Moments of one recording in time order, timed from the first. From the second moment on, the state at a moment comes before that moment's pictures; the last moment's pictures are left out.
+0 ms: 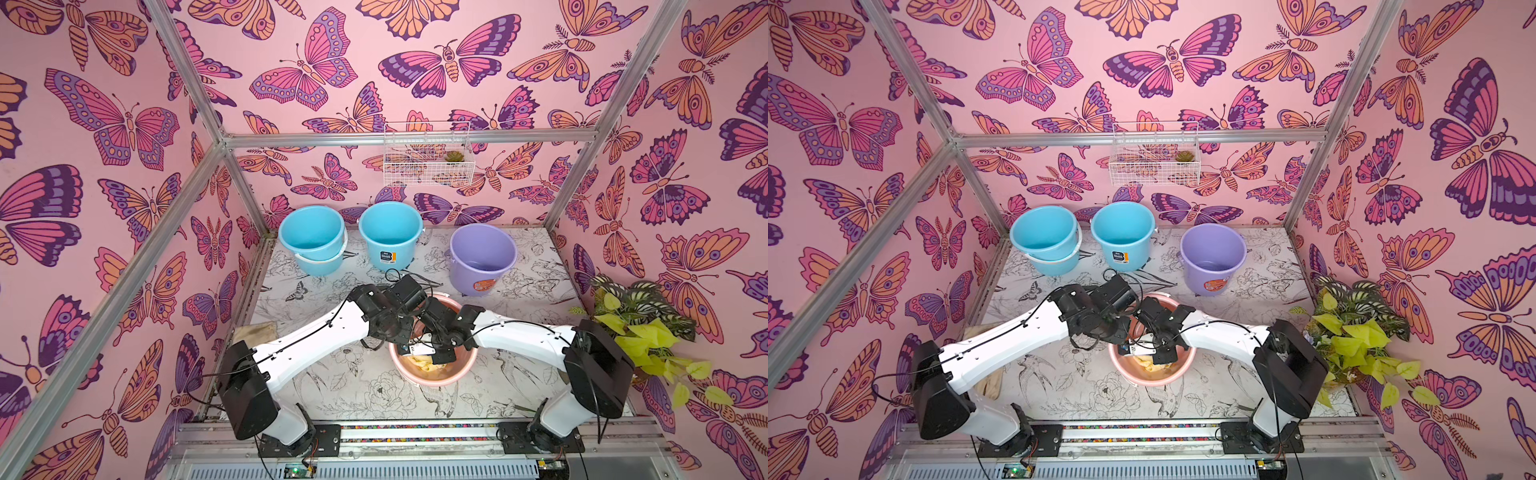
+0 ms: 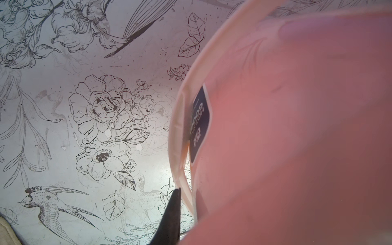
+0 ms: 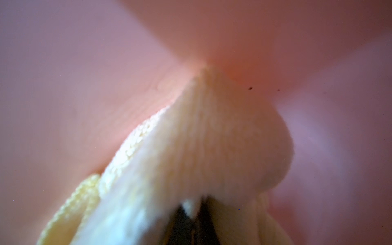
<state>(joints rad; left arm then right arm) -0.91 1.51 1.36 -1.10 -0.12 -0.59 0.90 1.61 1.00 -0.59 -0.06 -0.81</state>
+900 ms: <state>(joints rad) -0.91 1.47 1.34 -1.08 -0.21 -0.59 0.91 1.64 0.77 0.31 0.41 -1.21</state>
